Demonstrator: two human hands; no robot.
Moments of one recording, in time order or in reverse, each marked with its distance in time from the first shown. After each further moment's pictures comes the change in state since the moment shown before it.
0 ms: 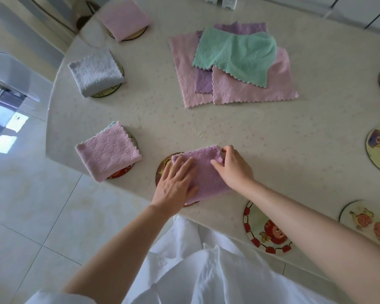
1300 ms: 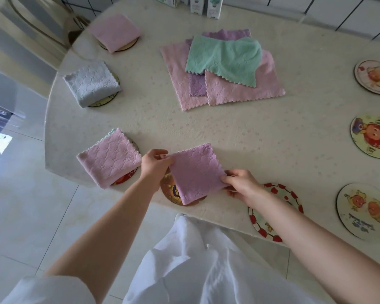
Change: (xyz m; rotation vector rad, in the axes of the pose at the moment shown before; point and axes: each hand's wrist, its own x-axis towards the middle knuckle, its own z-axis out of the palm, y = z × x) left_hand 0.042 -0.044 -0.055 -1.191 0.045 -1.038; right_hand -0.049 0.007 0.009 0.943 -0.231 0.514
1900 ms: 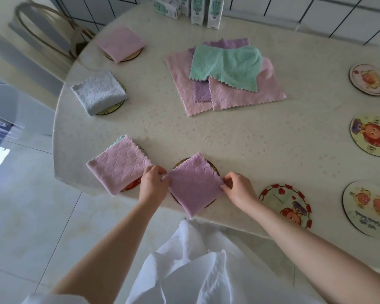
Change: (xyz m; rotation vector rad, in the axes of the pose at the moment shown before) left_hand 0.001 -0.044 -0.039 0.600 0.066 0.408; right_hand 0.003 0.021 0.029 -0.757 0.263 -0.419
